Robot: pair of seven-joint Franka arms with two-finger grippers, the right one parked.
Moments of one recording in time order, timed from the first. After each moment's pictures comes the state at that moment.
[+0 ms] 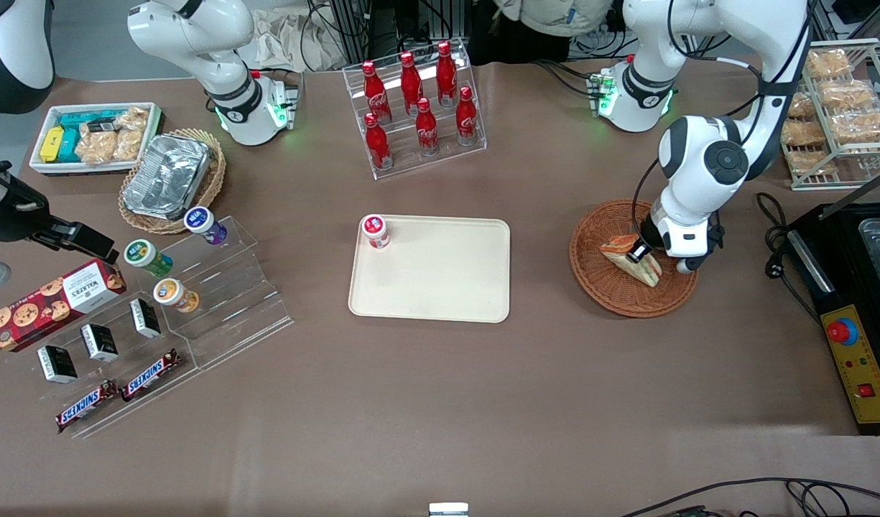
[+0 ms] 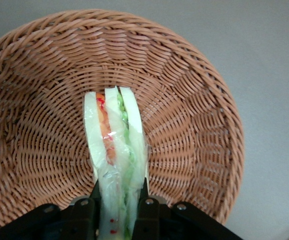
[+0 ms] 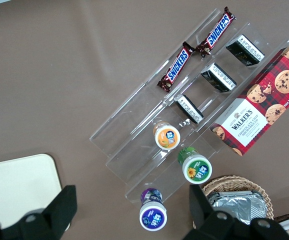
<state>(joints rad) -0.10 0.05 -0.10 -2.49 -0.09 2.58 -0.93</state>
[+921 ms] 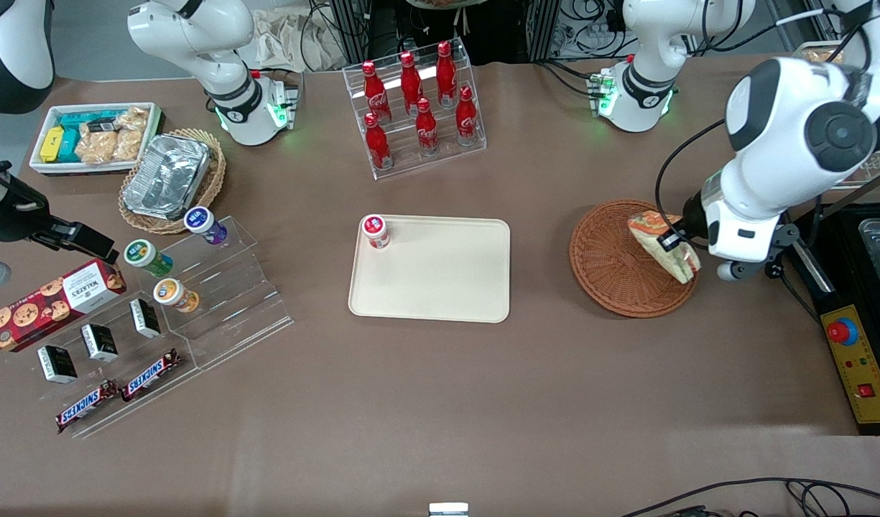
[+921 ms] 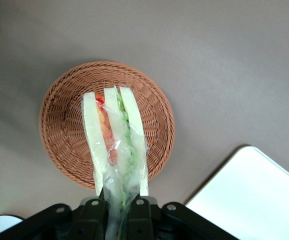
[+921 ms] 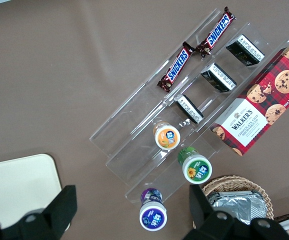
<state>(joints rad) -0.10 0.02 -0.10 -1.86 -0.06 1.78 -0.74</state>
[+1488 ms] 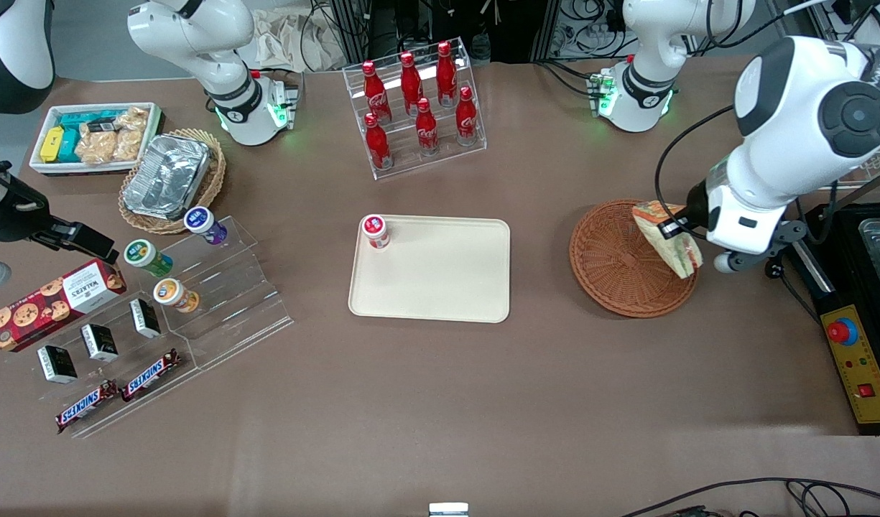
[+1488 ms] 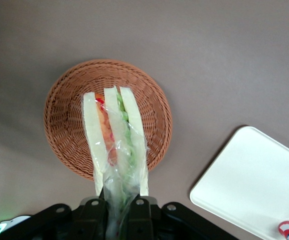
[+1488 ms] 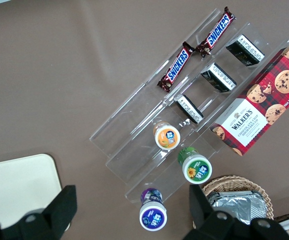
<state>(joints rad) -0.13 0.02 -0.11 -1.81 -0.07 1.72 -0.67</state>
